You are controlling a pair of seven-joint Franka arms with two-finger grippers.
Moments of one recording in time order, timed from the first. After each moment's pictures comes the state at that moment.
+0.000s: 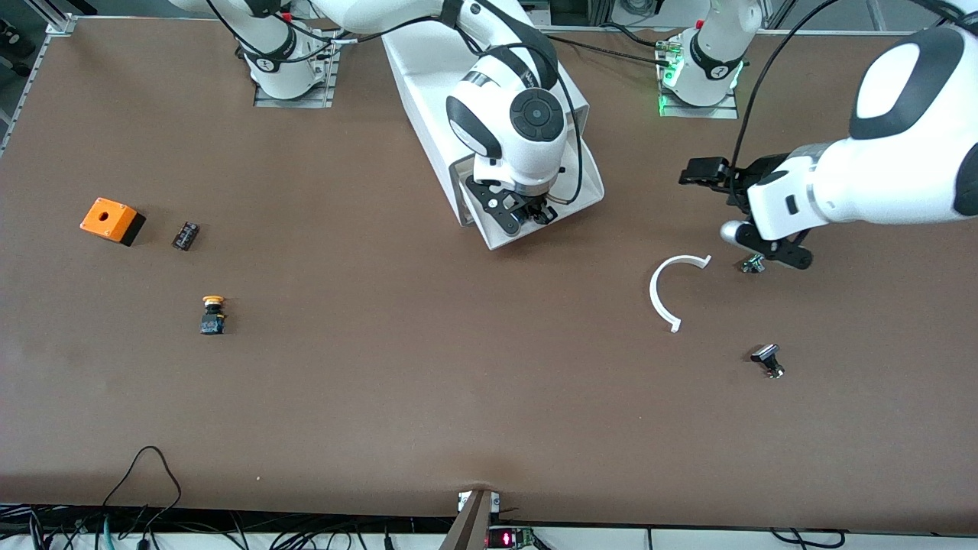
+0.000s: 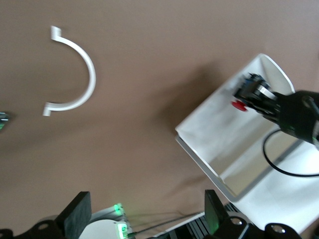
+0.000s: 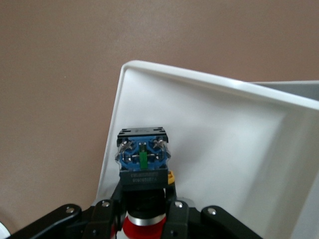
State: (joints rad) left arm 0.12 0.27 -0.34 -1.40 -0.24 1.34 -0.02; right arm 0.85 0.79 0.06 -1.08 0.04 1.82 1.77
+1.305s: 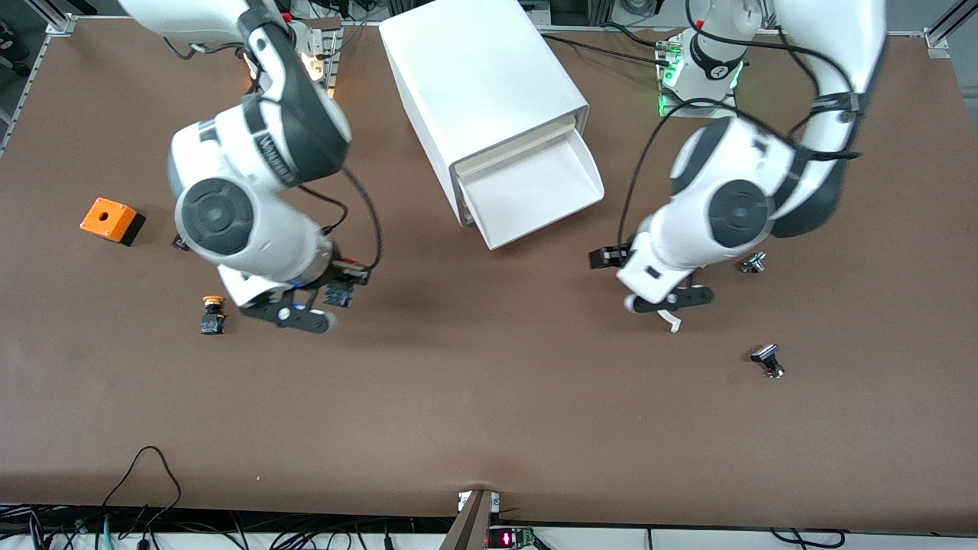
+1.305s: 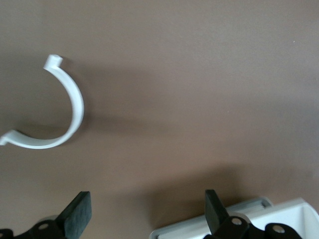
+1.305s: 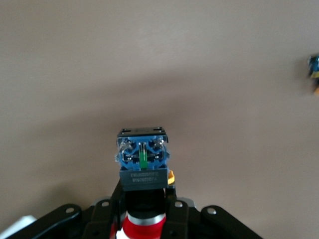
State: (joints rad) left arm -0.14 0.45 -0.34 -1.60 -0.04 1.91 -0.65; right arm 0.36 0.61 0.01 -1.13 0.06 1.60 0.53
